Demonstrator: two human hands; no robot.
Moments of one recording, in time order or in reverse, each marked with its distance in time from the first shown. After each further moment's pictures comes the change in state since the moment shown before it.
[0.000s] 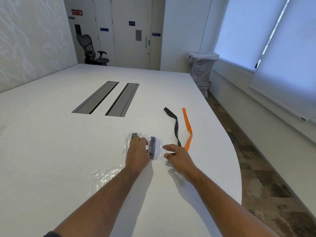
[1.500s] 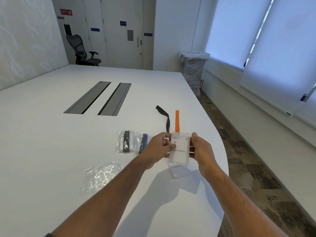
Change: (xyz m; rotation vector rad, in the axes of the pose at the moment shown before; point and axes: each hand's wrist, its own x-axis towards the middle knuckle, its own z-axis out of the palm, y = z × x) left_hand -0.022 0.102 -0.022 -0.969 -0.616 -0.165; right_hand -0.032 0.012 -0.077 0.338 0.332 -0.012
